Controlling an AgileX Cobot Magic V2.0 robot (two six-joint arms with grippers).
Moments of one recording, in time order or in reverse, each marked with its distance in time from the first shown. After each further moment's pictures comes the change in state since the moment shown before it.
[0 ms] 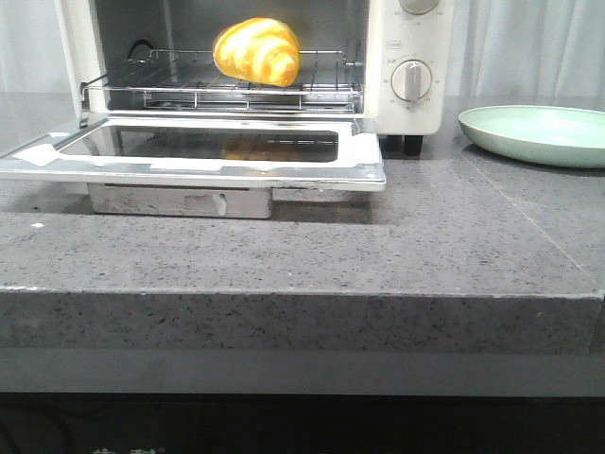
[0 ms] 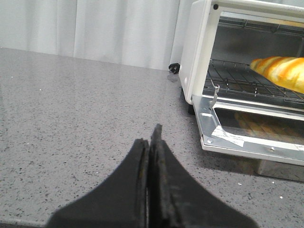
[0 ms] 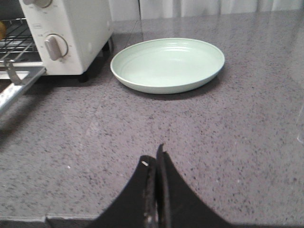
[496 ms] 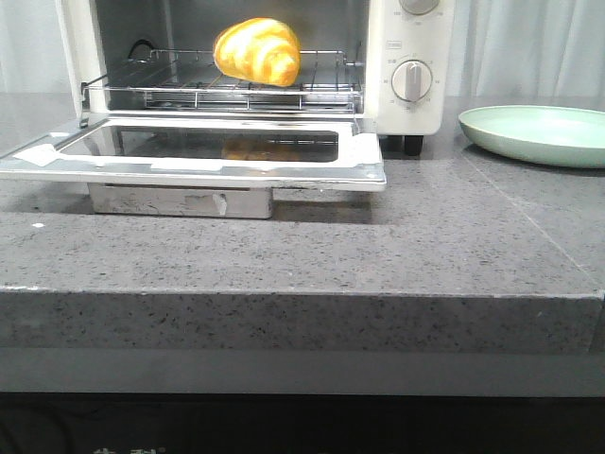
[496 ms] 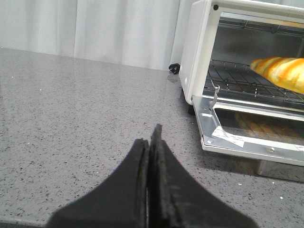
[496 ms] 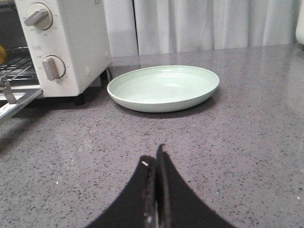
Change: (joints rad) left arm 0.000 0.000 0.000 0.000 0.000 0.000; right arm -0.034 -0.123 0.197 0.001 -0.246 0.000
